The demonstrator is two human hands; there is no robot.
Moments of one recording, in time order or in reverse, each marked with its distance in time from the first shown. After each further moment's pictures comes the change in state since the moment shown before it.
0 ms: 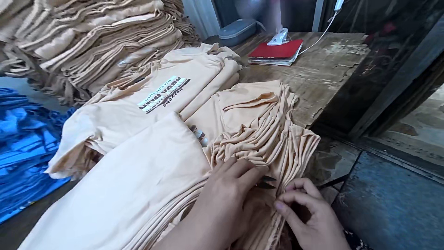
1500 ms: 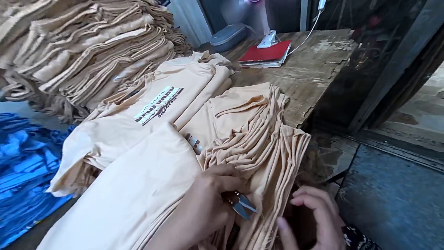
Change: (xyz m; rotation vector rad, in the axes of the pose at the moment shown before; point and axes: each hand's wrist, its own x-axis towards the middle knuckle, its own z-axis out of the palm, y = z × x) left_hand 0.001 -0.025 -0.013 -0.257 -0.075 -0.015; right_hand -0.022 0.011 0.003 -0.231 0.246 -0.279
